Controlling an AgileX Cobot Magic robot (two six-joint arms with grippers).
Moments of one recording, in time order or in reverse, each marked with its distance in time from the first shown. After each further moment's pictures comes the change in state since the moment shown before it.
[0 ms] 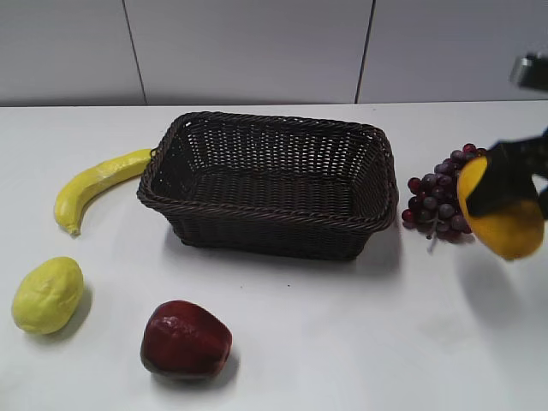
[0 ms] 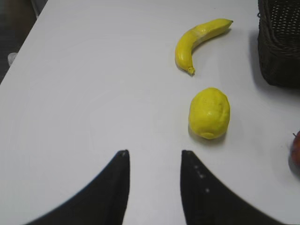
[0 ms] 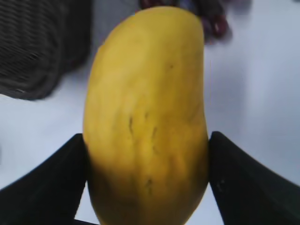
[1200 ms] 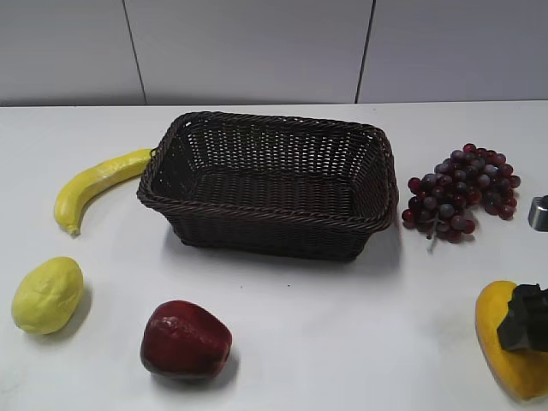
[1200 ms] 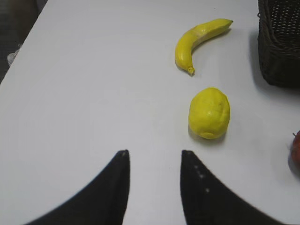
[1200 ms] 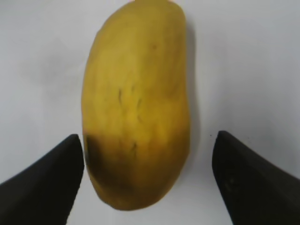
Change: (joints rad) left arm 0.000 0.000 0.000 0.000 0.000 0.000; right arm -0.001 -0.078 0.504 -0.166 -0.355 0.095
